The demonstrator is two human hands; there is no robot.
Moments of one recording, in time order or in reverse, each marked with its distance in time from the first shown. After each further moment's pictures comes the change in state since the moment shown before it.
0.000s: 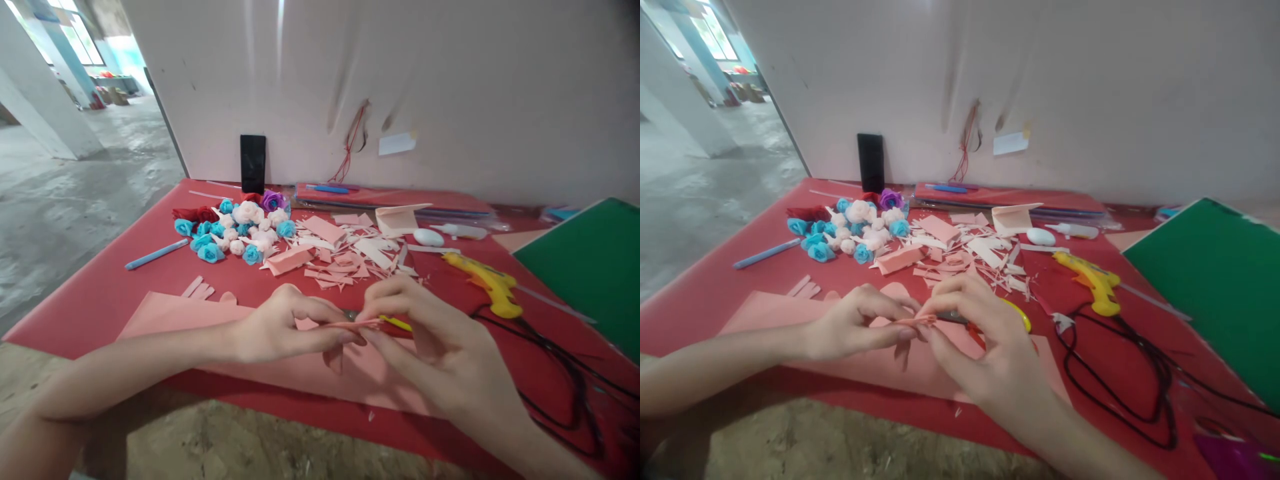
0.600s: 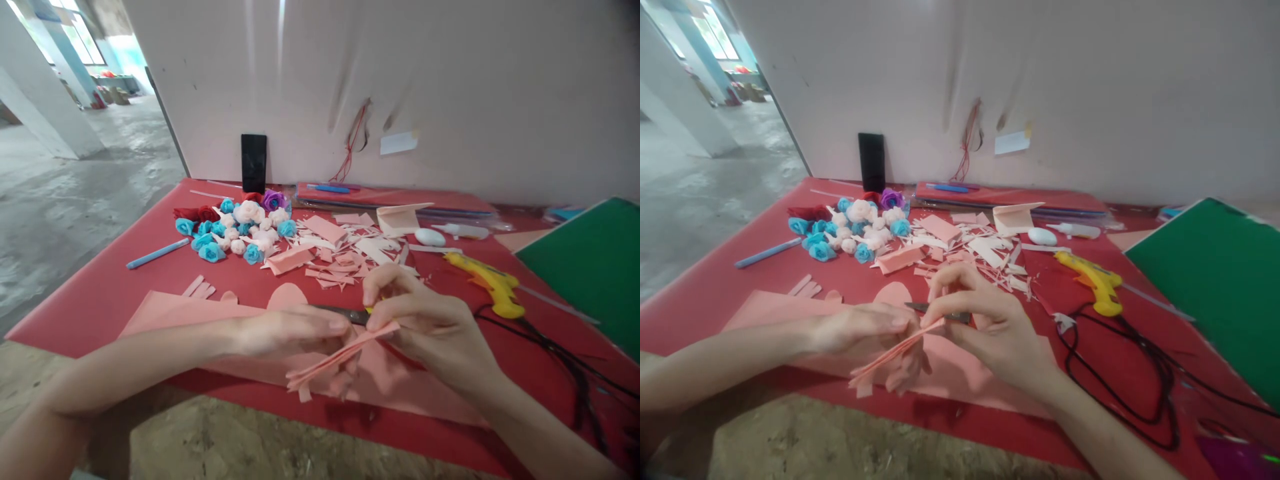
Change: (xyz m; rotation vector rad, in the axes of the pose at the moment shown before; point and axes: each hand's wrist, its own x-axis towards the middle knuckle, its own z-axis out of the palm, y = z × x) left_hand 0.003 -0.014 0.002 -0.777 -0.329 -0.295; right_hand 0.010 0.022 -0.007 0.183 -0.104 -0.109
